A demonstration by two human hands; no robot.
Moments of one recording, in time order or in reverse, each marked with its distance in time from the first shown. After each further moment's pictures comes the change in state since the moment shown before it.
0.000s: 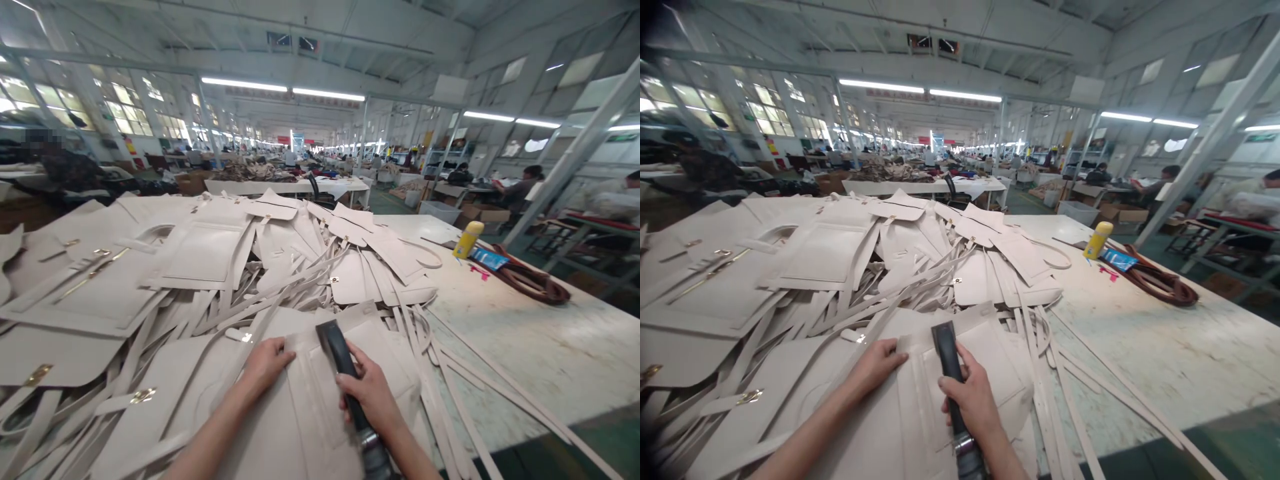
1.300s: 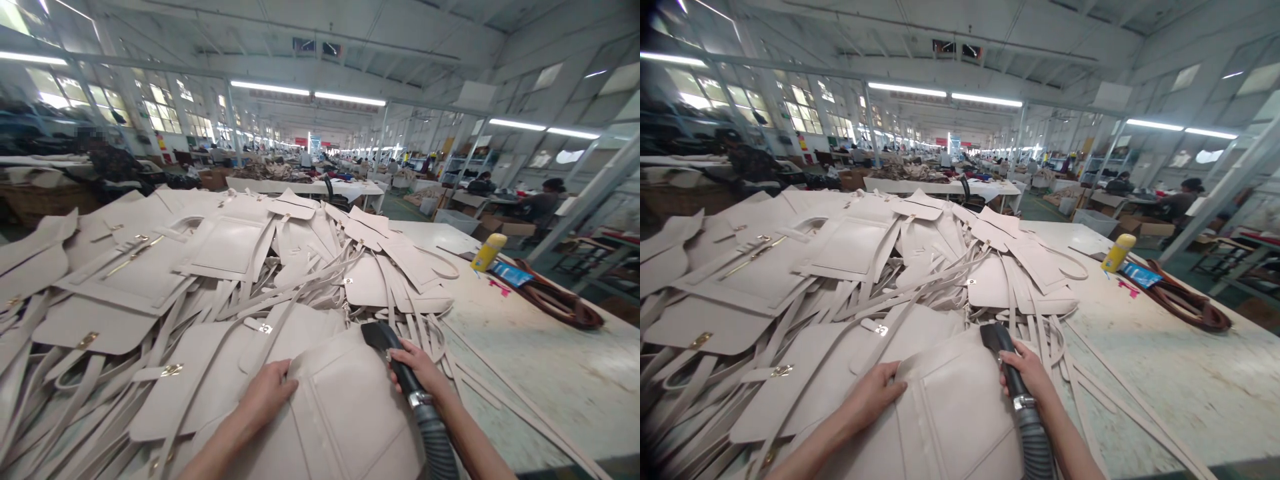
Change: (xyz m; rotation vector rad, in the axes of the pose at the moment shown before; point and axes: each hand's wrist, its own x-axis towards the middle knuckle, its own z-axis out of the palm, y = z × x) left_hand -0.068 0.007 -0.002 -0.120 -0.043 -0.097; right_hand 0.040 0.005 -0.086 -0.076 0.017 0.115
